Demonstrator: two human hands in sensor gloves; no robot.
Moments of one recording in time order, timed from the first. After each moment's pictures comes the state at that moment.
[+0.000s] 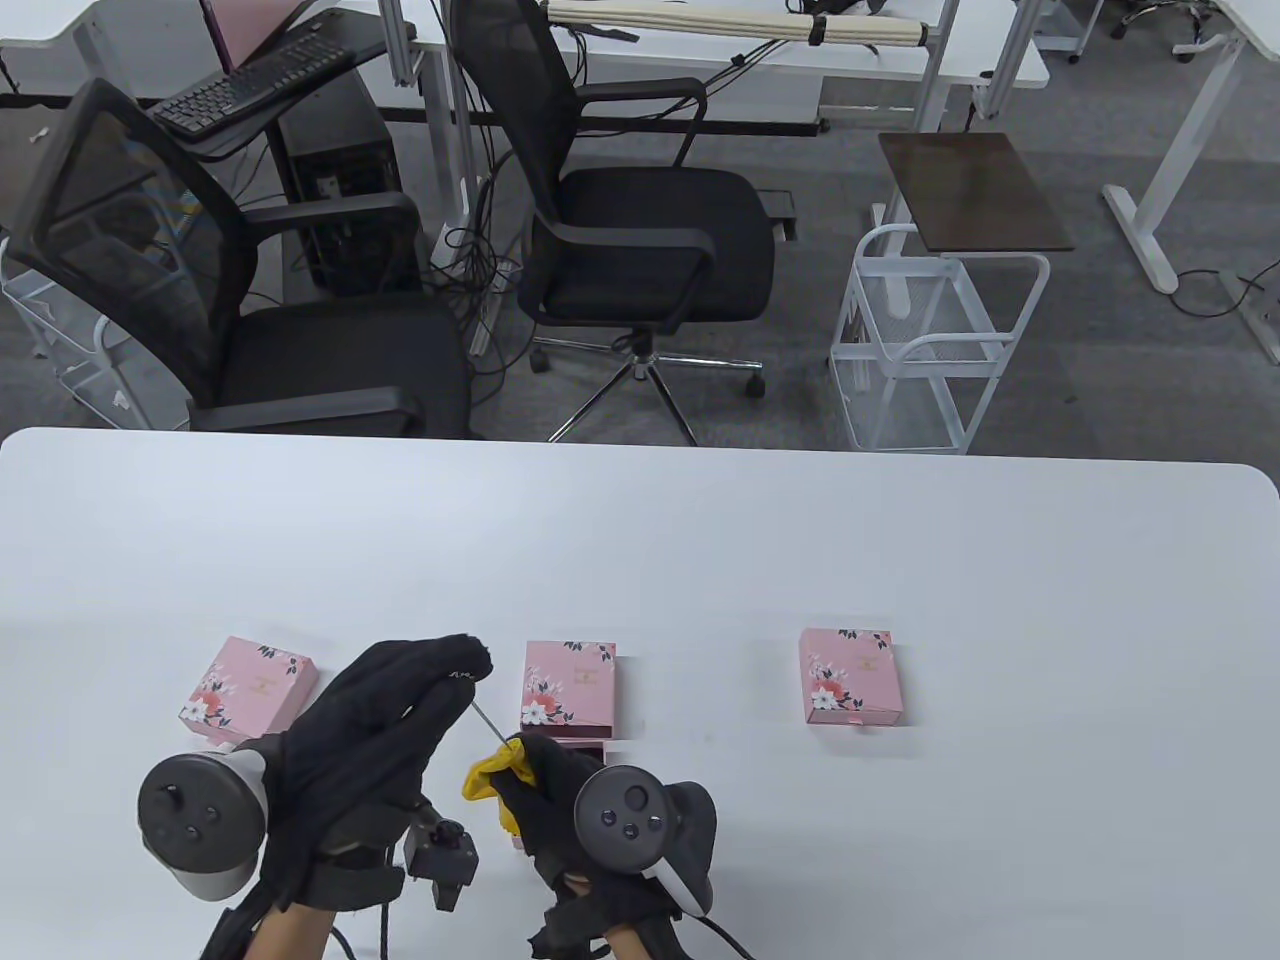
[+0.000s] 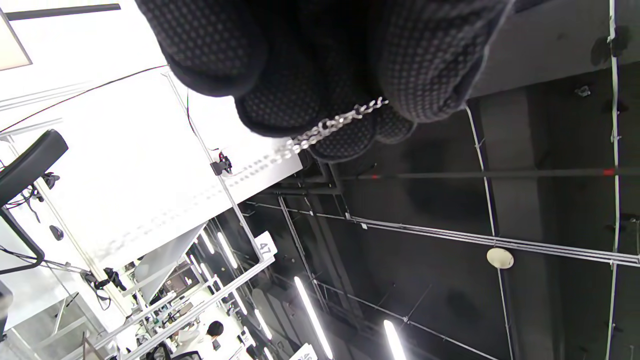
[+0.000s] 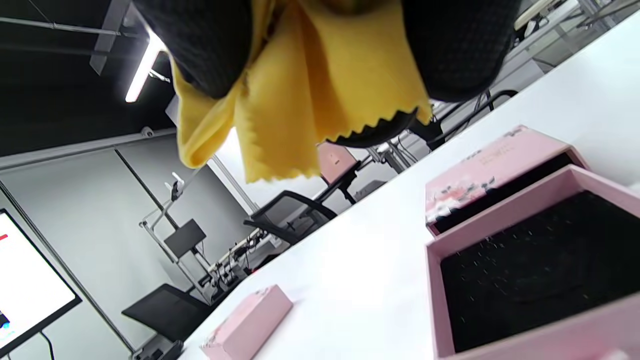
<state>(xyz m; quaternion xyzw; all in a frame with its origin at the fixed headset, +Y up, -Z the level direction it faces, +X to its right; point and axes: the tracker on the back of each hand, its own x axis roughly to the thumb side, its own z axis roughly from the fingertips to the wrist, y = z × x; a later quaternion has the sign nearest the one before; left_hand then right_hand) -0.230 -0.557 -0.234 0.27 -0.19 0.53 0.78 -0.018 -0.696 -0.264 0.17 -0.03 0.91 0.38</state>
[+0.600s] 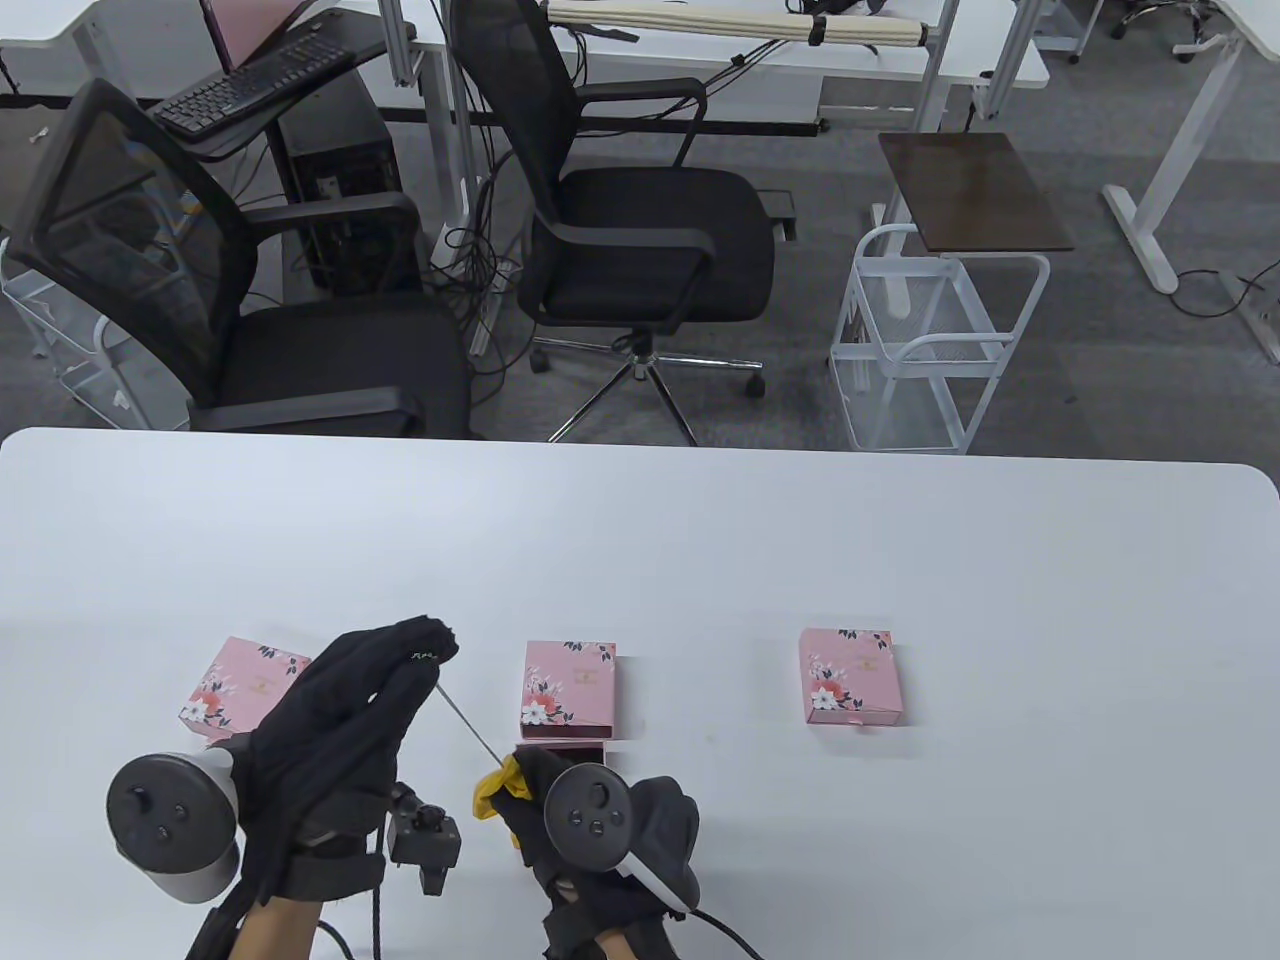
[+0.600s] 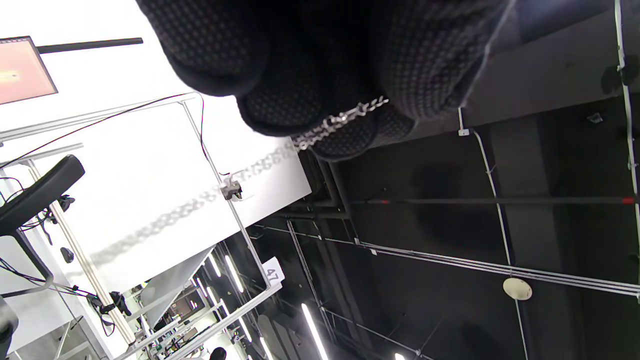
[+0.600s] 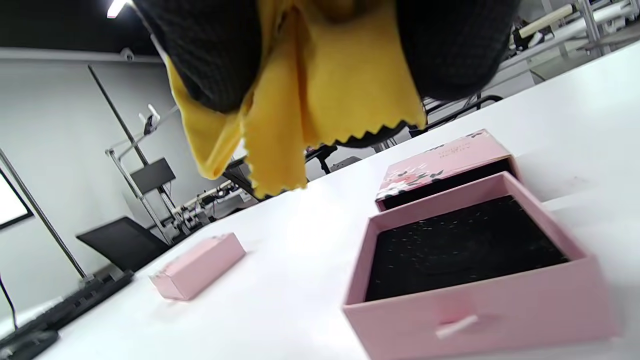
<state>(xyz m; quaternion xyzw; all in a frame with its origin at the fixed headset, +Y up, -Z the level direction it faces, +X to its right) -0.243 -0.554 -0.234 0.29 -0.16 0.55 0.77 -0.029 -0.696 -0.260 0.17 -0.01 0.95 0.26</state>
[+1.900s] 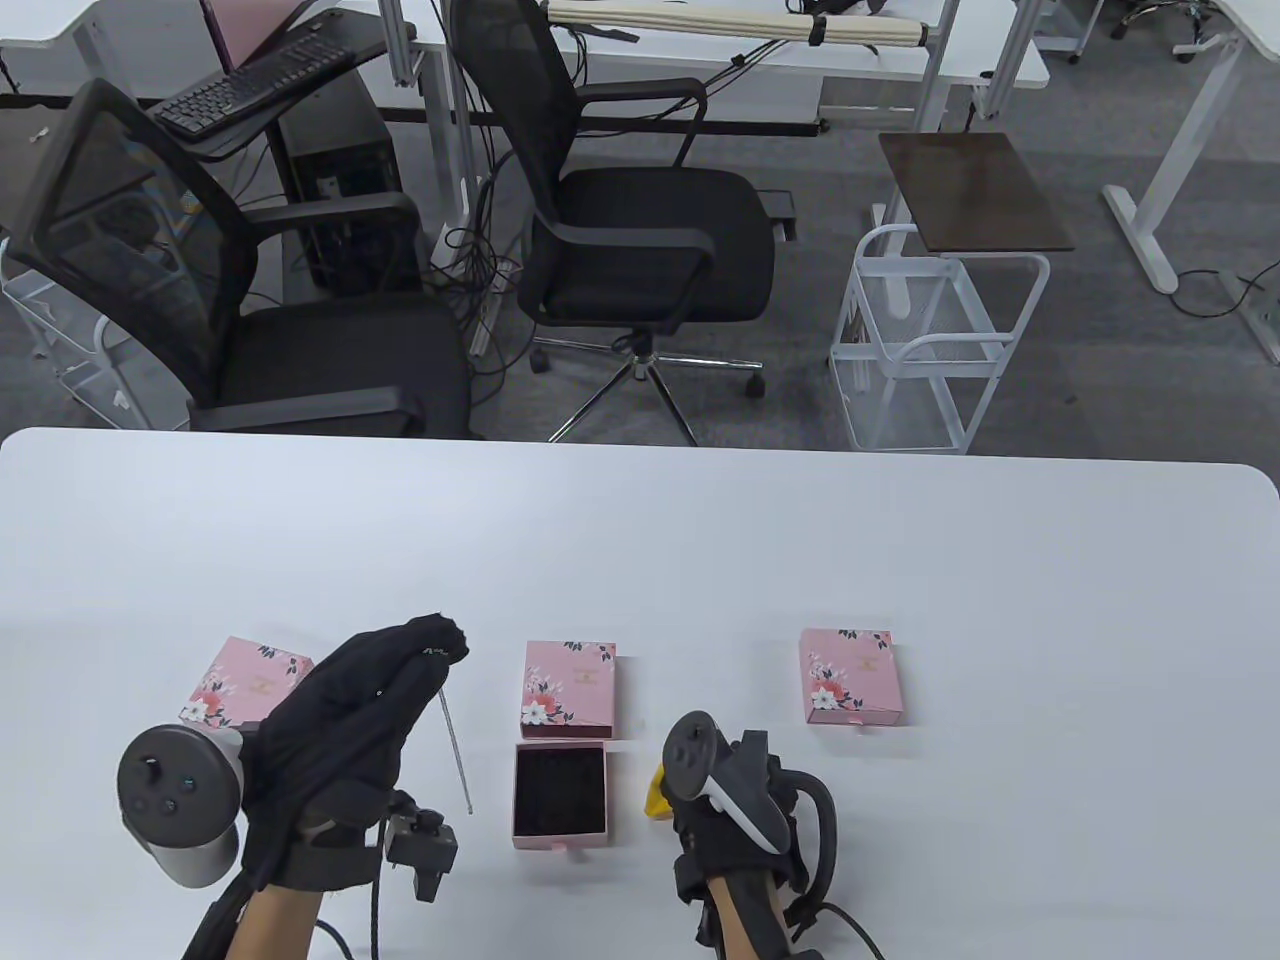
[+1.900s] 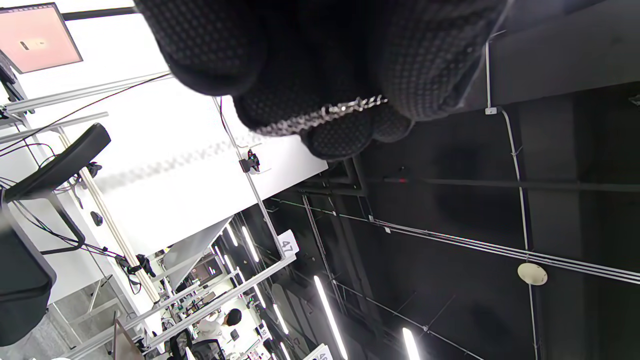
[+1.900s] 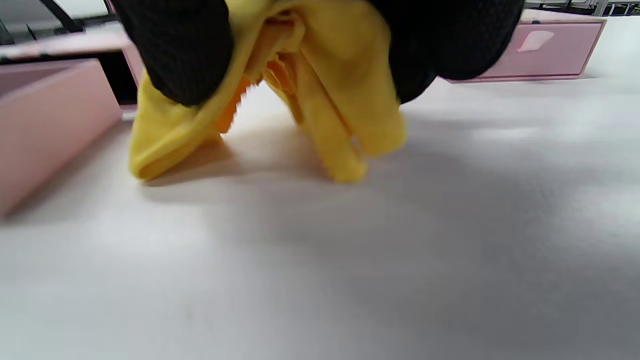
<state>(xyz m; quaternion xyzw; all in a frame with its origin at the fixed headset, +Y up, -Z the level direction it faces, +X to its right) -0.239 -0.558 -0.243 0.24 -0.16 0.55 0.78 0.068 -0.747 -0.310 -0.04 0.15 0.99 0.04</state>
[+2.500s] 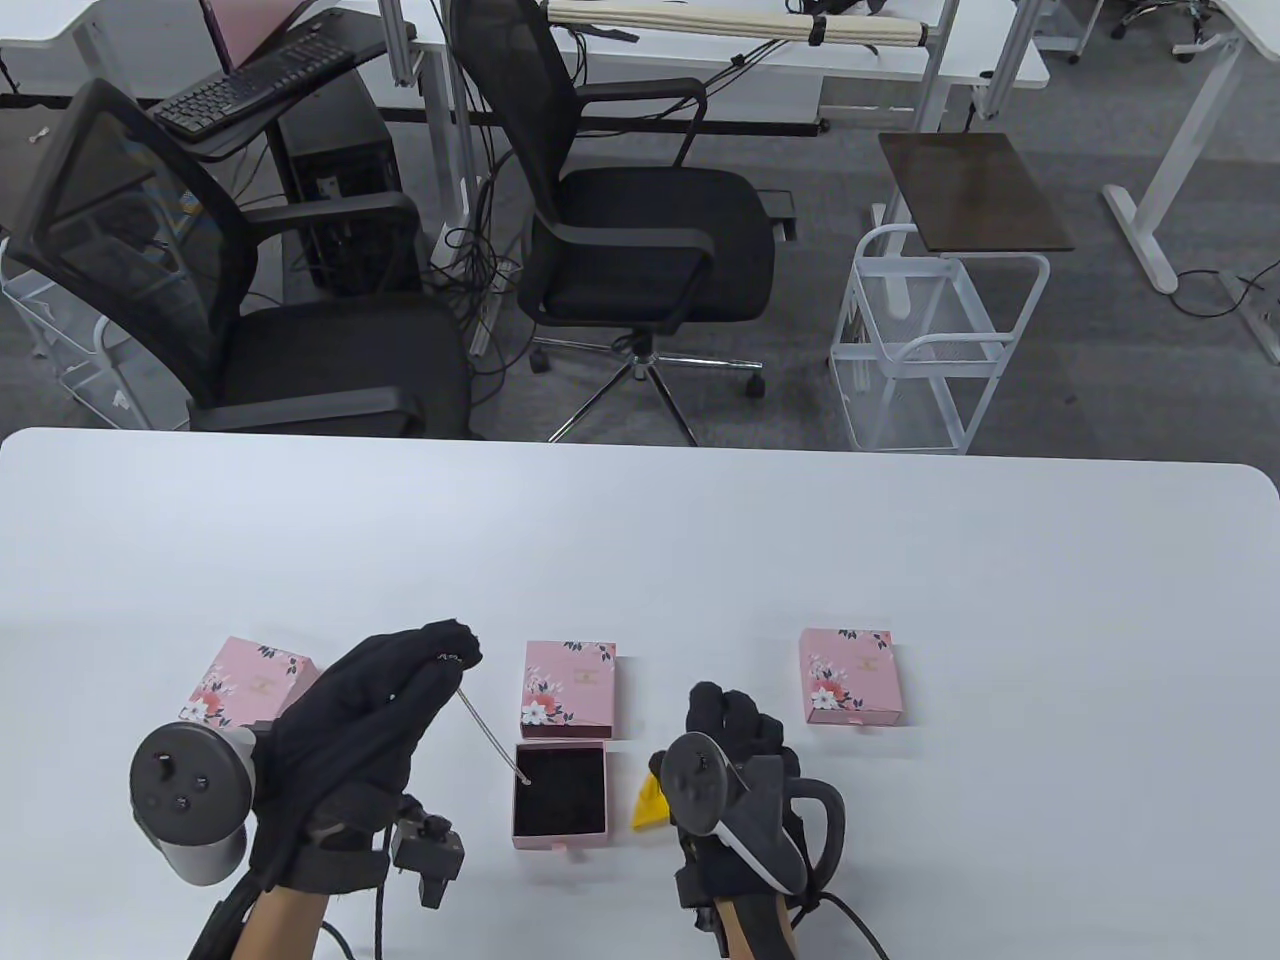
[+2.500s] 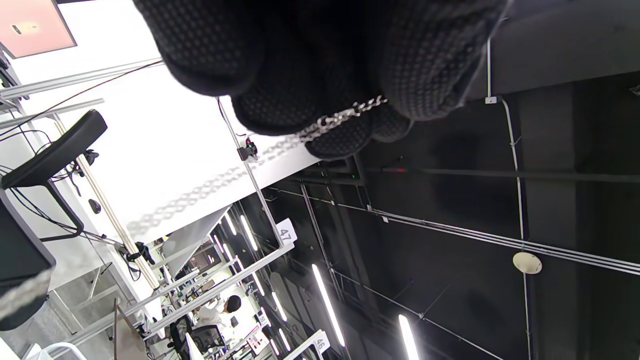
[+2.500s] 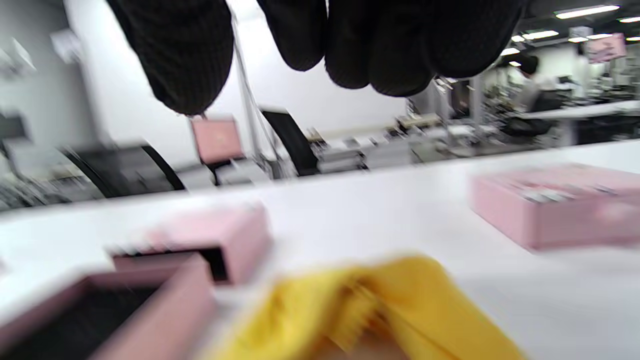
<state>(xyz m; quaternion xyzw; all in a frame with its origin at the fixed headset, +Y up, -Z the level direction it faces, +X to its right) -0.232 -0.559 -0.243 0.22 -0.18 0.55 0.78 0.063 -0.676 -0.273 0.07 -0.09 0.98 0.14</state>
